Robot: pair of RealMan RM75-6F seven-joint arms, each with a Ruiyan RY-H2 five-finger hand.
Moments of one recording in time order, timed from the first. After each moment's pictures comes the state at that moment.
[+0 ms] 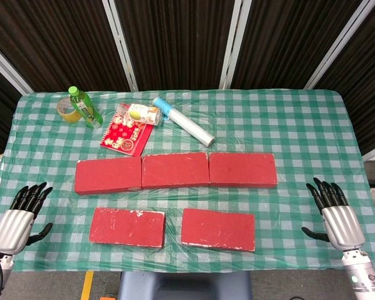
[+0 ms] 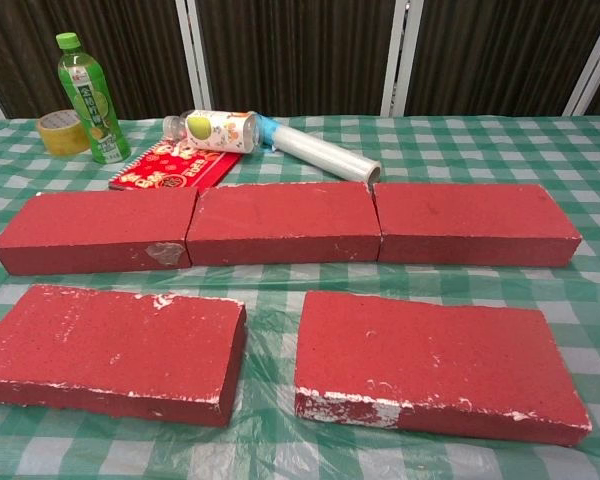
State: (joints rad) left arm -0.15 -1.16 0.01 -1.51 1.62 1.46 -0.01; right arm 0.11 -1.16 0.01 -1.61 -1.57 1.43 -0.14
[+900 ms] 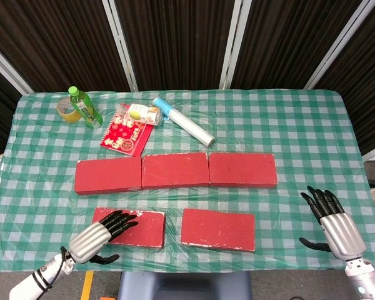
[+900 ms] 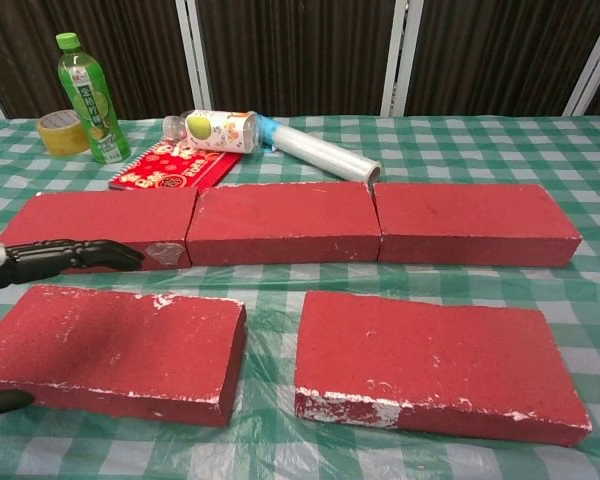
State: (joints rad) left arm -0.44 -1.23 0.14 -1.62 1.93 1.16 -0.26; right arm 0.10 -1.09 -0.06 -1.62 -1.68 1.45 -0.01
